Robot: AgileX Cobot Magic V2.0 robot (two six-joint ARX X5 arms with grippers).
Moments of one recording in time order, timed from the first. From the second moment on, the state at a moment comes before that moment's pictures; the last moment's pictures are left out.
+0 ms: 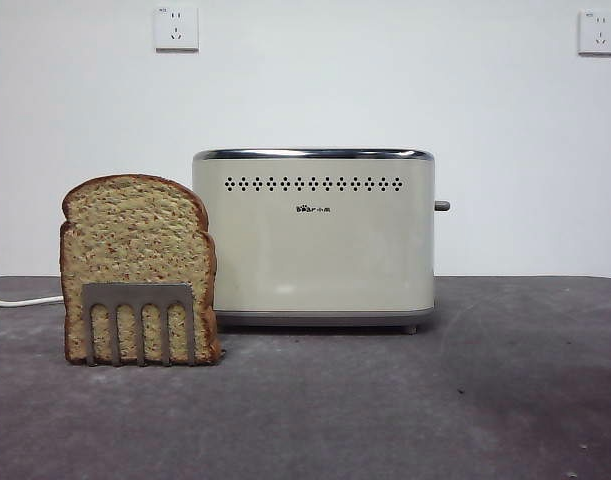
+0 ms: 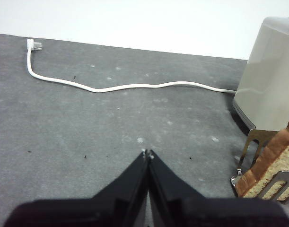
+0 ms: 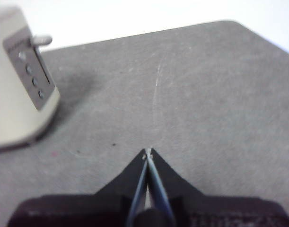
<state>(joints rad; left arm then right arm) 0.14 0.01 0.02 -0.17 0.14 -0.11 -0.12 0.00 0.04 -0.25 -0.10 0.14</state>
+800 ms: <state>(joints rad) 0.14 0.01 0.09 -0.22 0.29 -0.26 -0.12 0.15 0.17 -0.25 -0.24 0.46</state>
